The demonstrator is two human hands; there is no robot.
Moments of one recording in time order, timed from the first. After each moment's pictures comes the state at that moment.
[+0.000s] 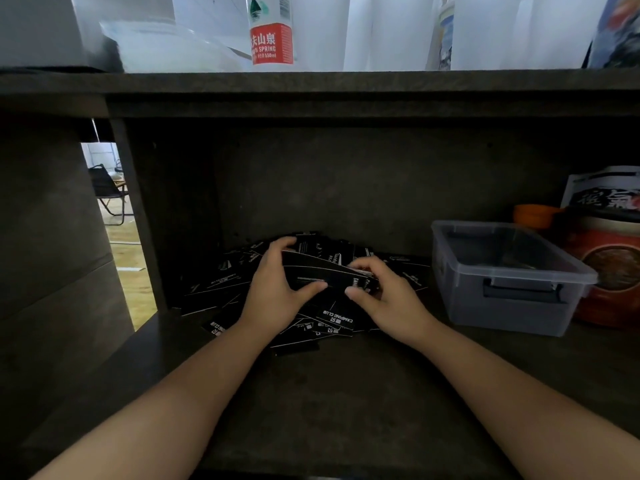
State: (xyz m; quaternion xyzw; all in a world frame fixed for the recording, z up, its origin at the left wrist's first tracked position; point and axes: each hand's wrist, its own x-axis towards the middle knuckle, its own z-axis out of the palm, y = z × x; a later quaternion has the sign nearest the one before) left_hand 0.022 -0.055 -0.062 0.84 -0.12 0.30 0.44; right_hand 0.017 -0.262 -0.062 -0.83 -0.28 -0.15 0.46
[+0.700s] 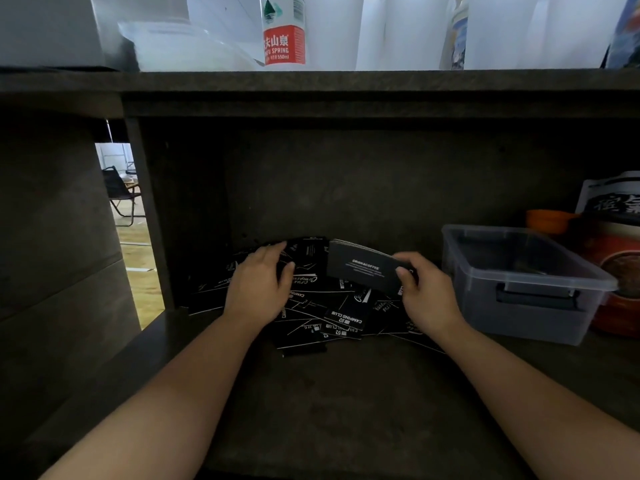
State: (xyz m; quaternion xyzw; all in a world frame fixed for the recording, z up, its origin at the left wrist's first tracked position) left_hand 0.033 -0.021 -0.059 0.91 -0.07 0.36 0.21; right_hand 0.033 -0.283 -0.059 -0.86 -0.12 -0.28 0.40
